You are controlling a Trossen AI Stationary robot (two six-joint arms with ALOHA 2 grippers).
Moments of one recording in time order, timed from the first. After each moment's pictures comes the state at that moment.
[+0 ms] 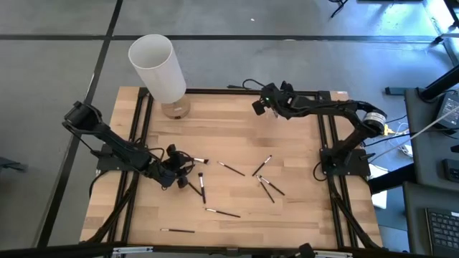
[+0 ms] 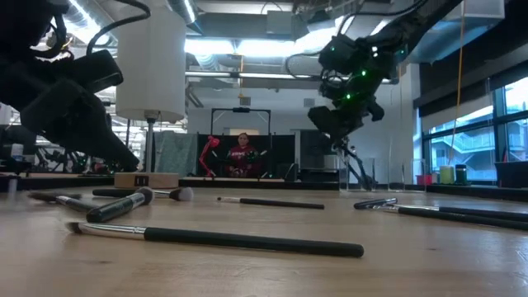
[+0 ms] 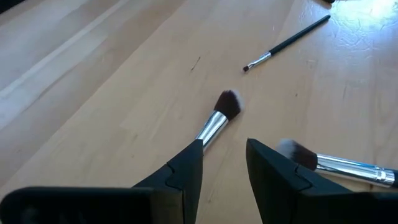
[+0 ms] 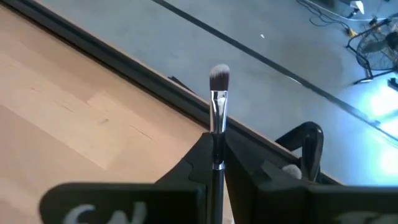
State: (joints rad) left arm -0.53 1.28 0.30 0.11 -0.76 -0.70; right arm -0.50 1.55 0.96 -0.18 0.61 0.23
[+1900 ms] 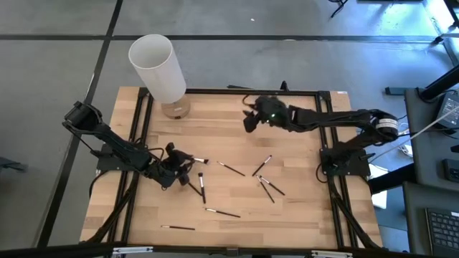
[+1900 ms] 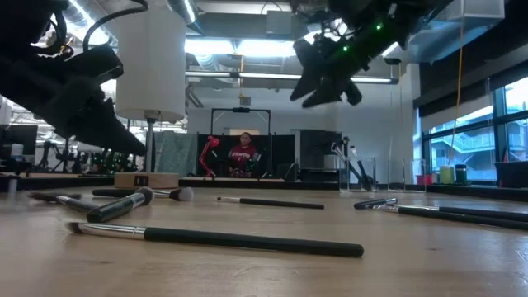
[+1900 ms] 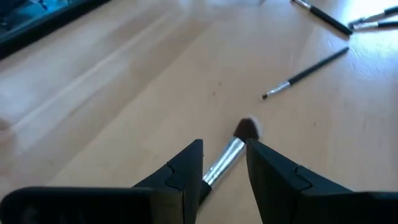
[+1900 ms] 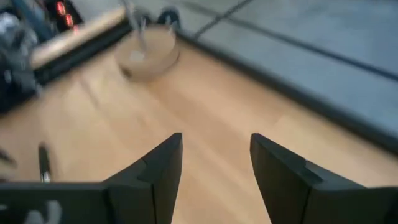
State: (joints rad) left arm -0.53 1.28 0.31 0.14 -0.88 -0.70; right arm -0.22 1.44 0.93 -0.01 0.37 0.41
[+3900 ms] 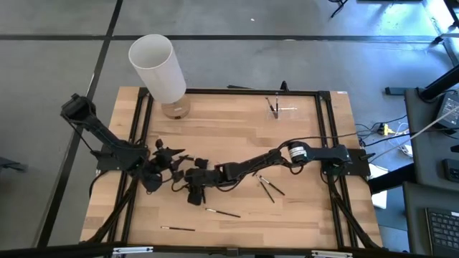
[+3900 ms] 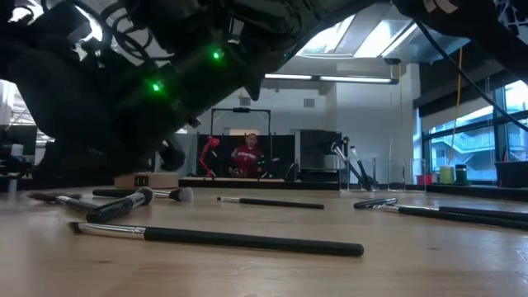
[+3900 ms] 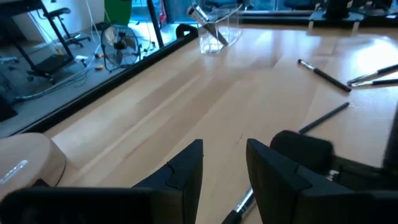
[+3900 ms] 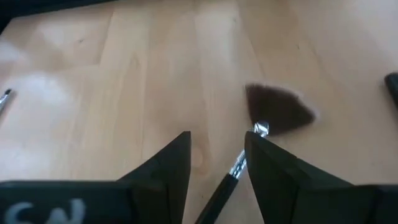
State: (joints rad) left arm -0.71 1.06 0.31 -0.08 -1.19 -0.72; right arm 0.21 2.51 1.97 -0.02 0.19 0.26
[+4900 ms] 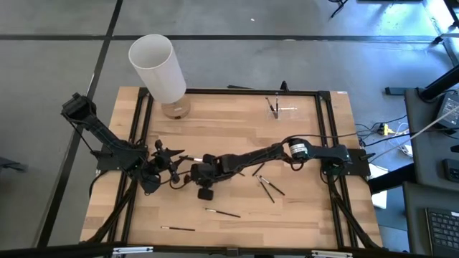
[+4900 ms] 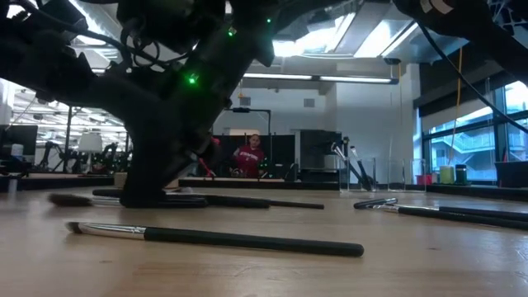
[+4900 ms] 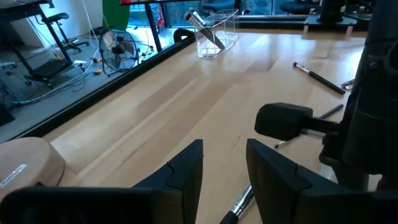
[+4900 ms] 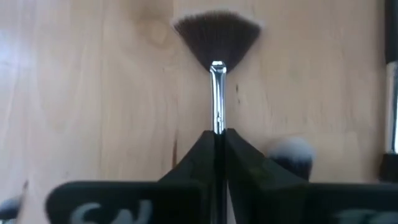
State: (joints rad) left arm -0.73 1.06 0.31 -0.08 -1.20 -0.72; right arm 0.19 2.50 2.12 -0.63 0.06 0.23
